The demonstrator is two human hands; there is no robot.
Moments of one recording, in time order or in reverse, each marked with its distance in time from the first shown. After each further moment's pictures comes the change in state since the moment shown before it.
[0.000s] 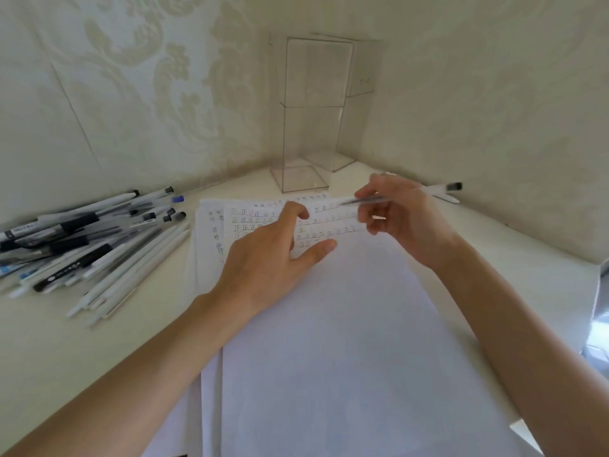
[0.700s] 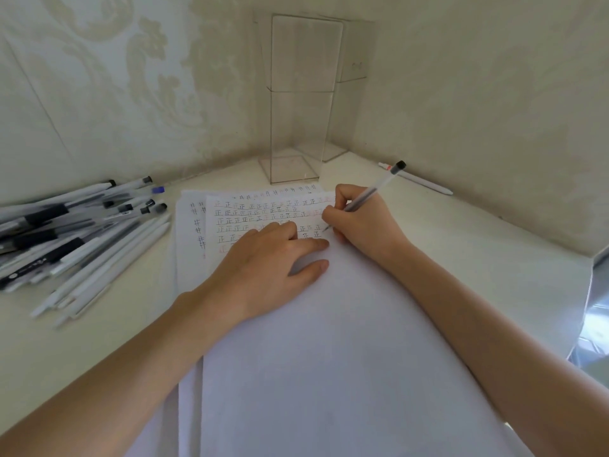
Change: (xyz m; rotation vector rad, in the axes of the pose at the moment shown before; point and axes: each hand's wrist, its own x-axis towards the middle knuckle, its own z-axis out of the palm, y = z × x) left_hand 0.000 0.007 0.007 0.237 -0.290 0.117; right_hand 0.008 0.027 0.031 -0.568 0.193 -0.028
